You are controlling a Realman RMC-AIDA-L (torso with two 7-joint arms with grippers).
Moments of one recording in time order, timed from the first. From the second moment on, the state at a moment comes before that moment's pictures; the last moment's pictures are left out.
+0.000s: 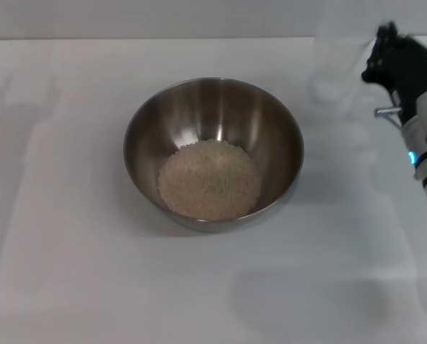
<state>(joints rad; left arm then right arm) -0.22 -2.06 -1.53 -0.69 2.89 1.27 -0.27 0.48 2.09 0.71 0.44 -1.94 -1.04 -0.22</state>
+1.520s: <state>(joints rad) -0.18 -2.06 -1.51 -0.70 2.89 1.34 -0.29 0.37 2.08 0.51 0.38 -1.93 -1.14 -0.17</state>
